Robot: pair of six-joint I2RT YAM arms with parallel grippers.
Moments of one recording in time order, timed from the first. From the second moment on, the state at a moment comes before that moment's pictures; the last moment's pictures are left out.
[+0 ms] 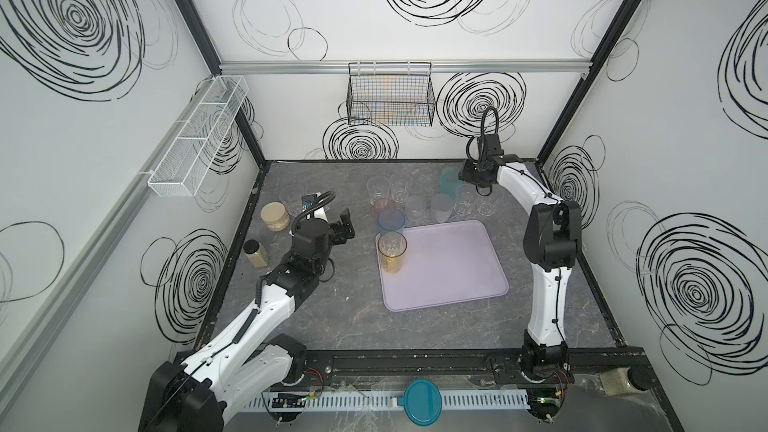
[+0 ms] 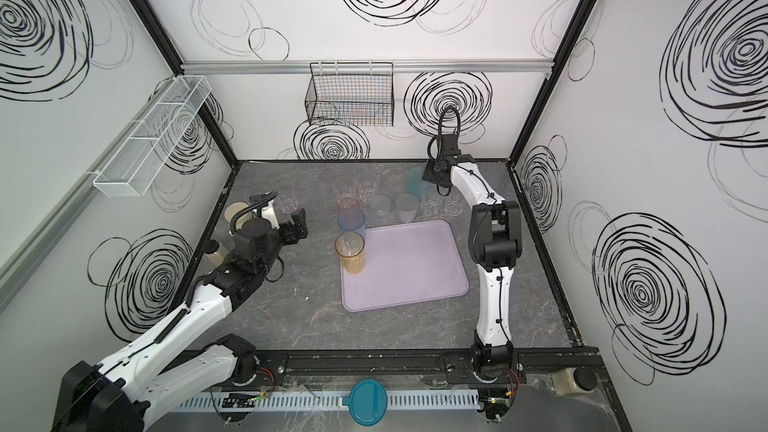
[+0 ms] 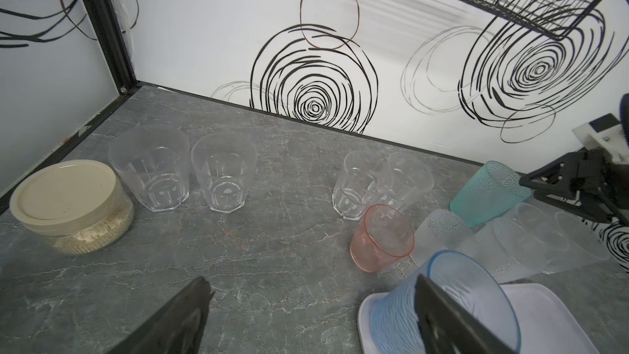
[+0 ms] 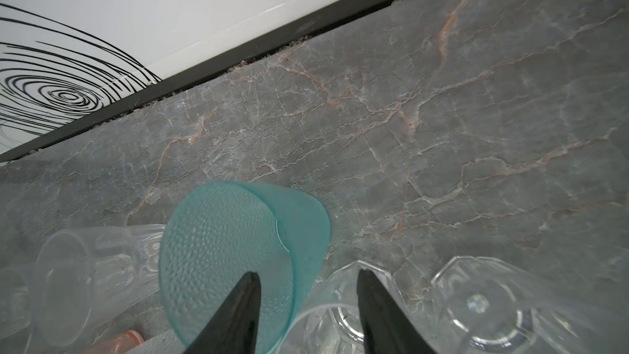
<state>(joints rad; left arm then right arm) -0.39 0.98 0.62 0.01 -0.33 -0.40 0.13 2.20 1.92 -0.64 -0.10 0.45</state>
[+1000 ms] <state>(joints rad) -0.40 0.99 0.74 -0.14 -0.35 -0.34 0.20 1.95 2.01 -0.77 -0.01 0.44</state>
